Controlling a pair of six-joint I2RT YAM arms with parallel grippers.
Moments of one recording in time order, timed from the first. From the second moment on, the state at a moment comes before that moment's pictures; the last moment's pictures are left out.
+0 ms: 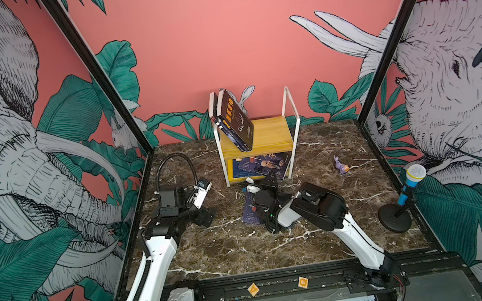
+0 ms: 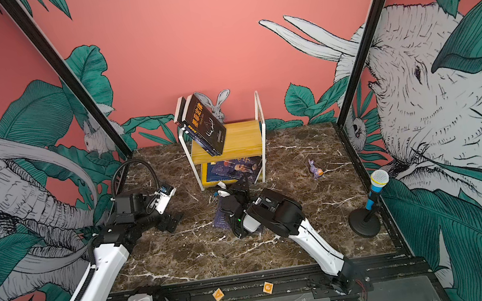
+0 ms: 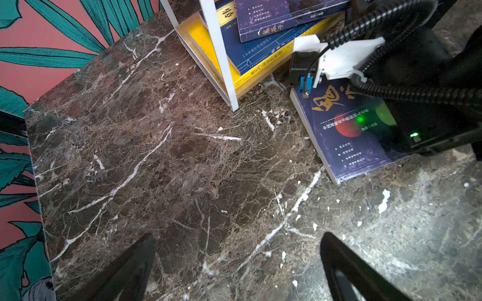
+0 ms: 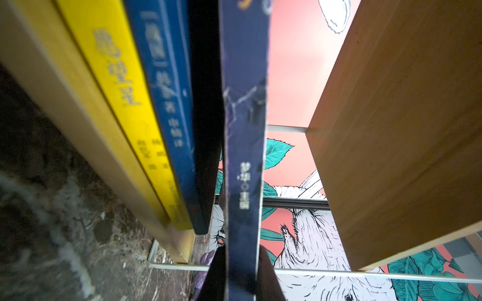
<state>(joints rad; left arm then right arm) -0.13 0.96 0.78 -0.61 0.25 0.49 0.93 2.38 1.18 1.24 1.28 -1.64</state>
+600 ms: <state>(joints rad) -0.13 0.96 0.78 -0.61 0.25 0.49 1.00 2.35 1.06 1.28 1.09 -1.61</state>
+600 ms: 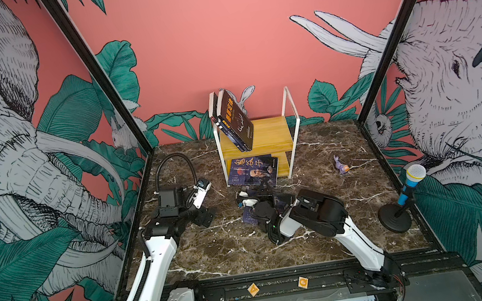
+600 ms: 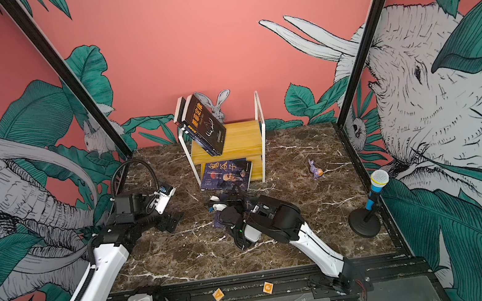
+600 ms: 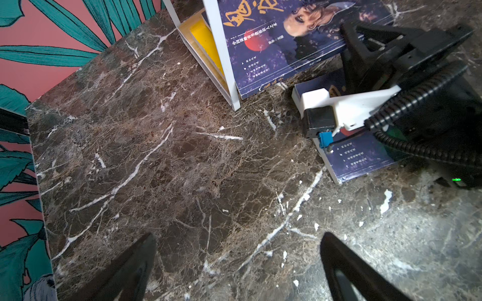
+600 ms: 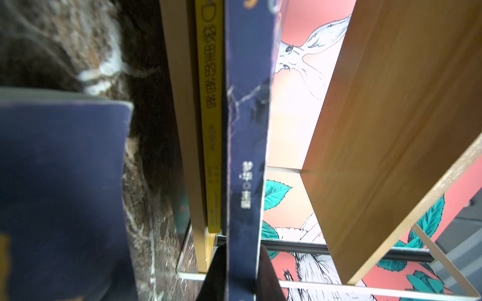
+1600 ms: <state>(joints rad) -0.12 0.95 0.77 -0.61 0.26 0.49 0.99 2.09 0.86 1.02 0.94 -1.47</state>
